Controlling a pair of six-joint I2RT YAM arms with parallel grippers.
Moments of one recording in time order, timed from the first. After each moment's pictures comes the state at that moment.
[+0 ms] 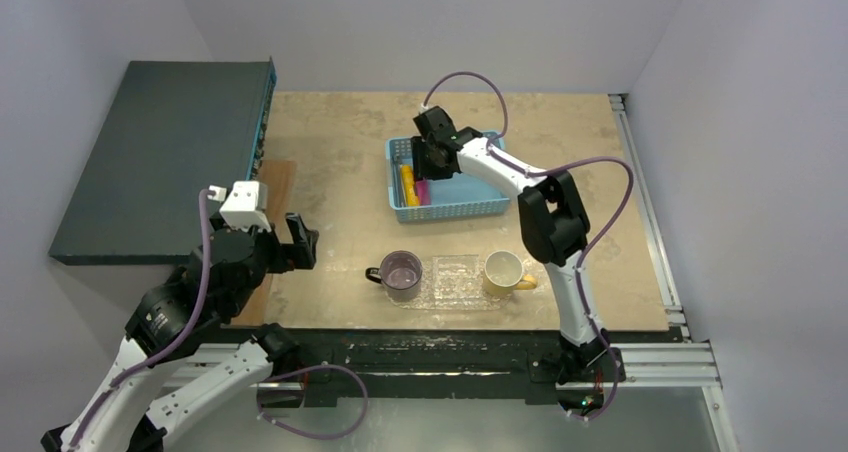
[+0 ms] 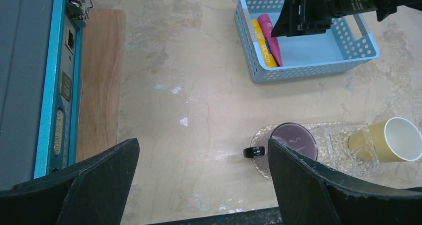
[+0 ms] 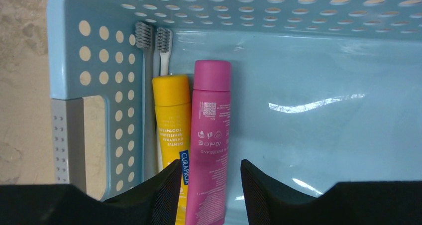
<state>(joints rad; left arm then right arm) -0.73 0.54 1.06 -0.99 -0.54 -0.43 0.61 2.20 1.85 -0.58 0.11 0.45</state>
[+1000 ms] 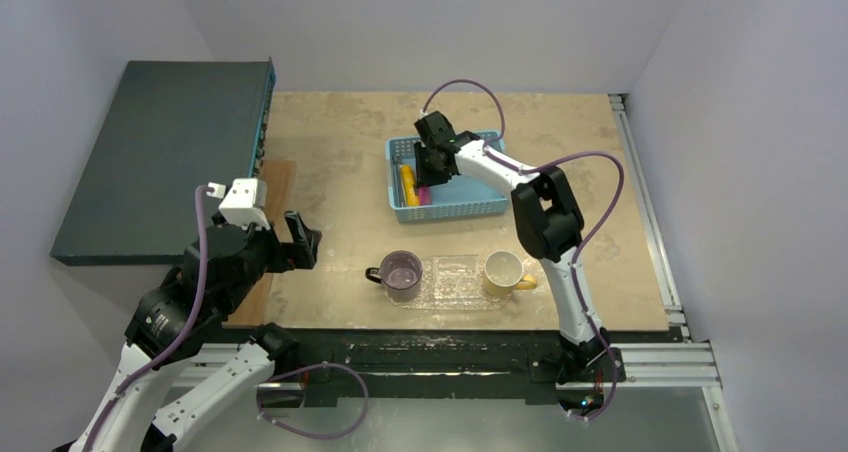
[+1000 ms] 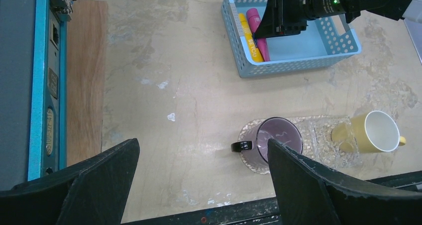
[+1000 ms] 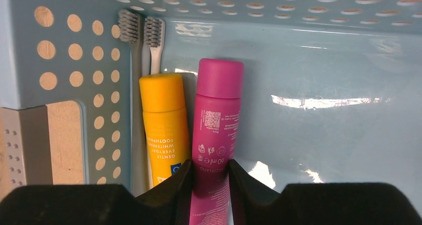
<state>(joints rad) -0.60 0.55 1.07 -0.98 -0.36 -0.42 0.59 2.27 1.85 -0.56 0.06 0.44</state>
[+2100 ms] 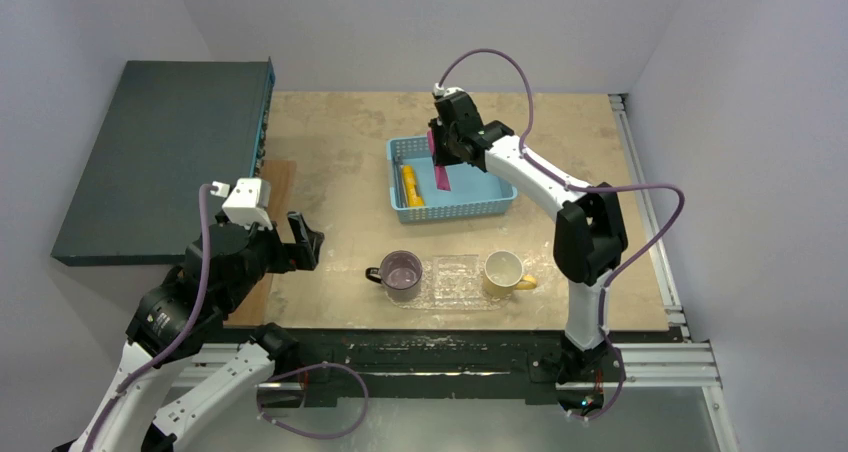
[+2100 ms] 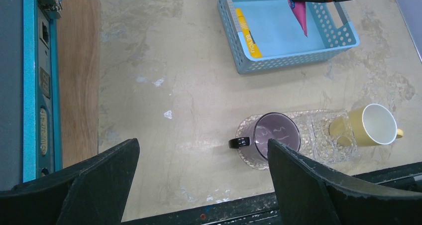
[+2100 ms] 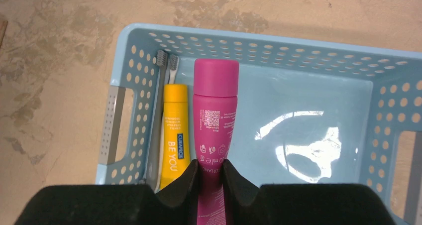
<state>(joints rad) -0.60 0.55 1.06 -0.98 -0.33 -0.41 0.58 1.97 1.73 -0.53 0.14 0.33</state>
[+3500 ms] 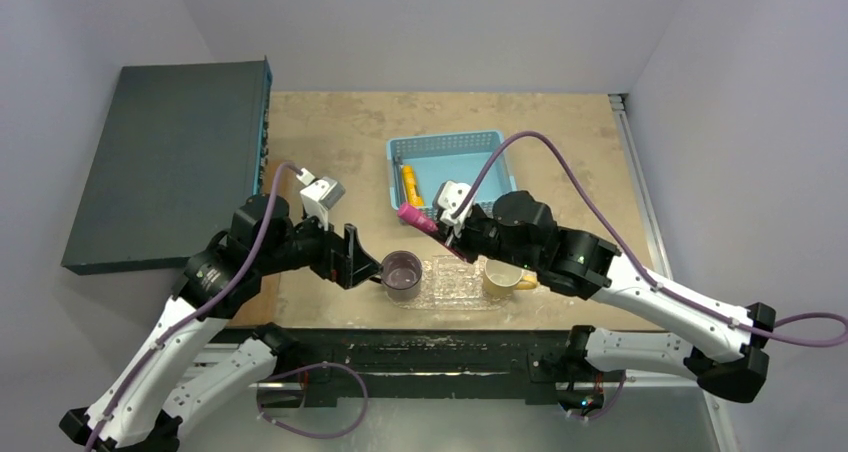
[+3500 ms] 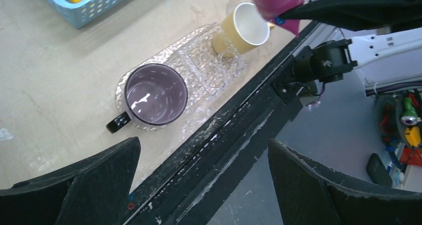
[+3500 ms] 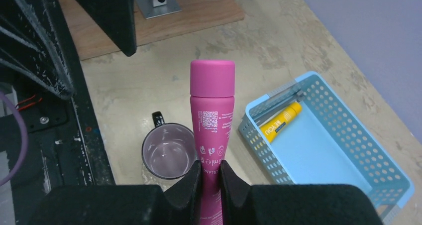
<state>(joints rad) -0.58 0.72 0.99 -0.82 0.37 -0.36 1.05 1.03 1.10 -0.42 0.05 -0.18</state>
